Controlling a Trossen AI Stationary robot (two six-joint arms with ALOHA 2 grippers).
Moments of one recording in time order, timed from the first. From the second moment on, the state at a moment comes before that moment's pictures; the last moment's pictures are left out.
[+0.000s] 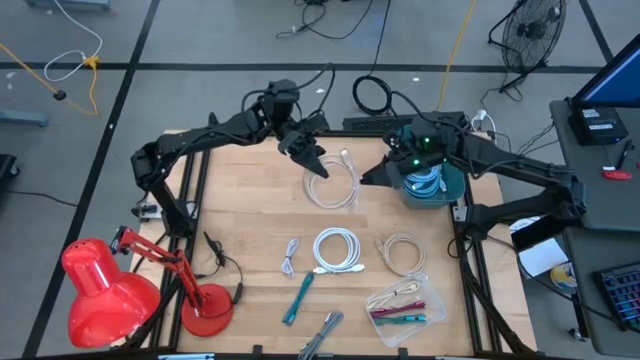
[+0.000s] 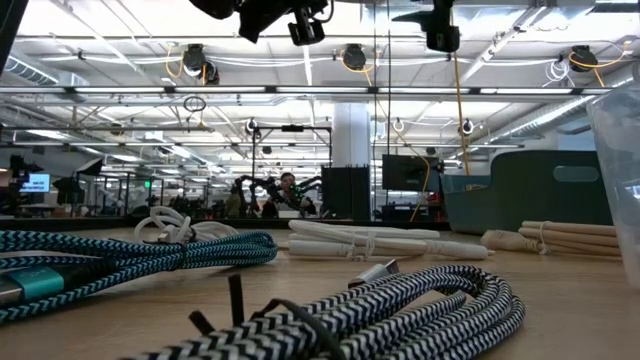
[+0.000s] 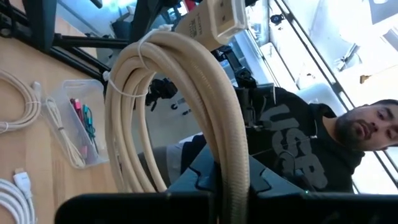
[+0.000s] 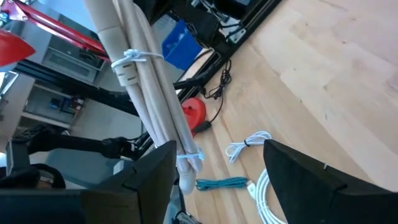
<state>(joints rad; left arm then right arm) 0.45 1.71 1.54 0.04 1.37 -0.92 -0.33 1.16 1.19 -0.45 -0.50 0.75</state>
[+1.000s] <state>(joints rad) 0.46 1.72 1.54 0.06 1.35 -0.89 -0.26 1.18 1.19 -0.26 -0.52 0.74</state>
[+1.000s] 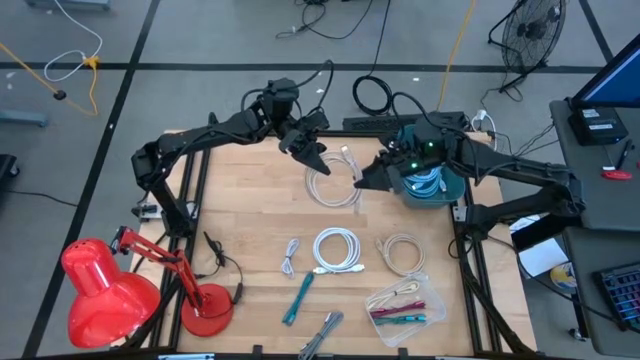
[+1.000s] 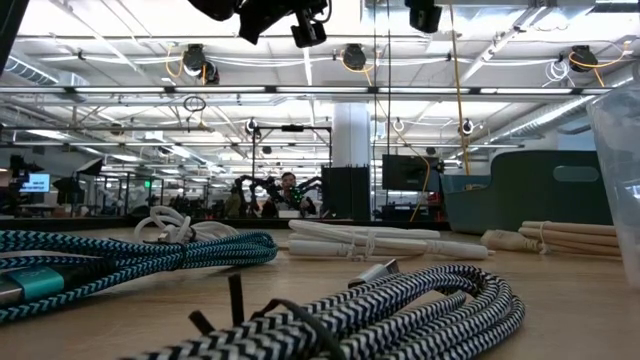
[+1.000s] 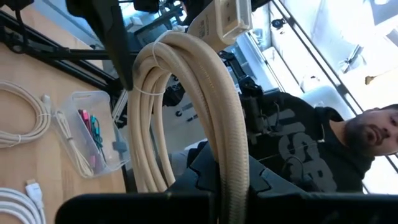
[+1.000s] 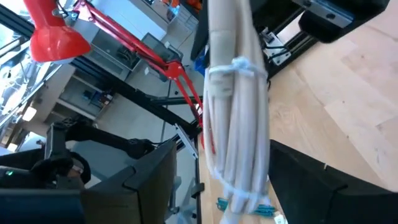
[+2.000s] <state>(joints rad) 0.54 1.68 1.54 0.23 1.34 -0.99 -0.28 1.08 1.18 -0.25 -0.45 0.83</state>
